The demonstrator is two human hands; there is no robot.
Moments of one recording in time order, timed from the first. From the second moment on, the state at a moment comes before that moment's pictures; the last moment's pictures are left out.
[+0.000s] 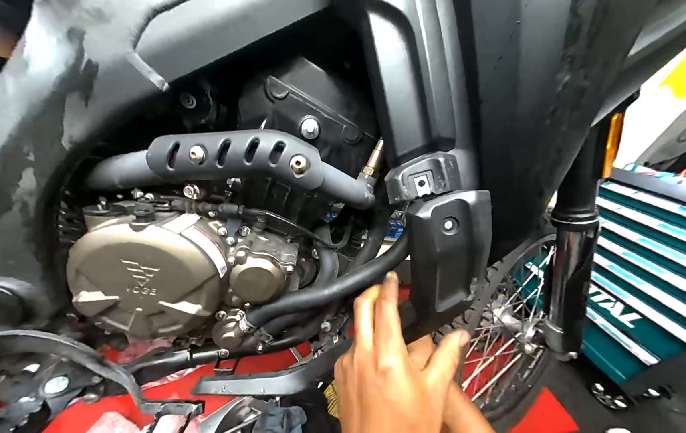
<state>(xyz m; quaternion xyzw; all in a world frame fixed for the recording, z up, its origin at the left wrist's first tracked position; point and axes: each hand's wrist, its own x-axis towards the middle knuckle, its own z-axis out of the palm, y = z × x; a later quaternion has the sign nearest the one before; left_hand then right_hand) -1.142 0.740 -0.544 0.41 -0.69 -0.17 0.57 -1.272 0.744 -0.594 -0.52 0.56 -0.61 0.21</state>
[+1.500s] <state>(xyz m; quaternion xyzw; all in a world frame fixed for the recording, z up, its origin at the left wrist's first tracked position) -1.135 0.699 -0.523 0.40 -0.68 -0.10 0.60 -1.270 0.713 -0.625 -0.34 0.56 -0.62 0.42</state>
